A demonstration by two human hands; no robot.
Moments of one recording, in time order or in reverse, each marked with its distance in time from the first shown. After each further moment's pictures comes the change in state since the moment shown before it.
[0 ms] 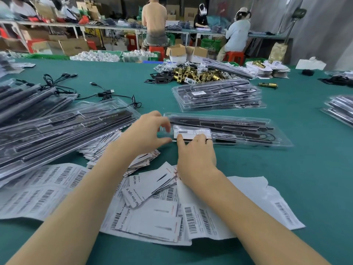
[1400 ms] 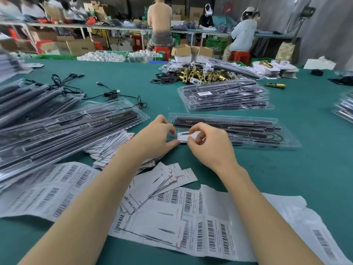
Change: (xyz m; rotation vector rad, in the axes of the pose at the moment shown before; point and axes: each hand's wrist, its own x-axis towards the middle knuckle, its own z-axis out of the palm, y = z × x) left_hand 0.000 -0.003 0.017 0.030 -0.158 -0.124; right_hand 0.024 0.037 0.024 0.959 0.424 0.075
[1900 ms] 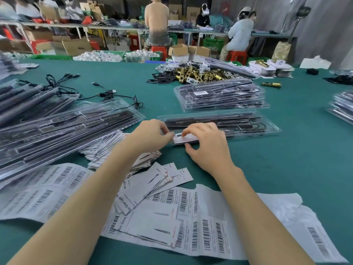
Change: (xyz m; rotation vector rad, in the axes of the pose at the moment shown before) left_hand 0.006 0.006 -0.006 -0.137 0.003 -0.204; right_hand 0.001 0.014 0.005 -0.289 0.002 -0.222
